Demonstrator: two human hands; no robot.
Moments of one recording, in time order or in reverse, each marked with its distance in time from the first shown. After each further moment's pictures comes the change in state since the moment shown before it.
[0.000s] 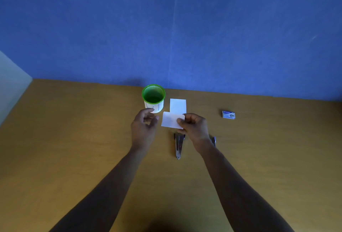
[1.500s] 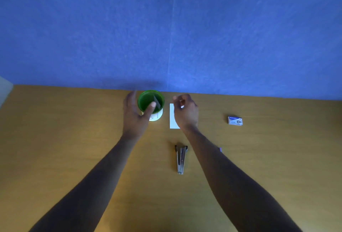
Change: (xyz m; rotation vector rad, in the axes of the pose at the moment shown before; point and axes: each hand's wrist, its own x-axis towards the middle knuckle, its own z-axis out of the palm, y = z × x) left_hand 0.089 -0.015 0.008 0.196 -0.084 0.086; right_hand 0.089 -0.026 0.049 -0.585 0.242 -0.187
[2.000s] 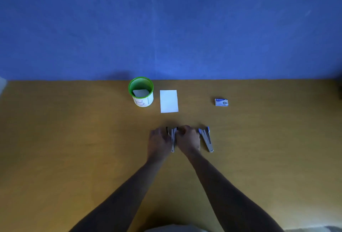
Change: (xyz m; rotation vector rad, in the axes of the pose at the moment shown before) left_hand -0.142 0.020 0.058 0.202 -0.327 -0.338; right_hand -0.109 0.090 -0.030 -0.212 -0.196 0.274
